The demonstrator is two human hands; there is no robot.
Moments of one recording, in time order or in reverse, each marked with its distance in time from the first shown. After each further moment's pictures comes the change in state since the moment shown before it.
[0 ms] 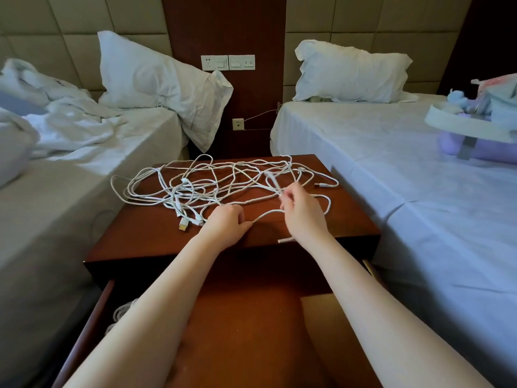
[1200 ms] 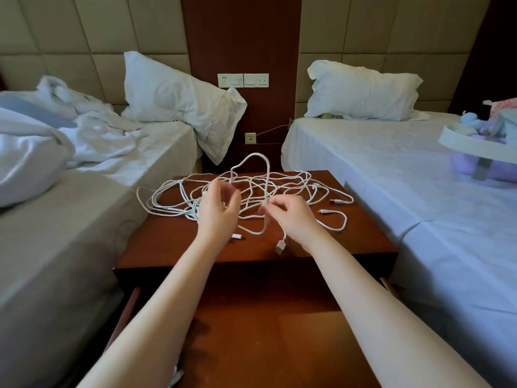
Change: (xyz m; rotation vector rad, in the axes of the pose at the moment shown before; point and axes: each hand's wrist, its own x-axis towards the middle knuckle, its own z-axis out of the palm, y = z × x) left_hand -0.021 -0.009 -0.042 -0.615 0.644 0.048; right_hand 0.009 -0.052 0.004 0.349 -0.267 -0.043
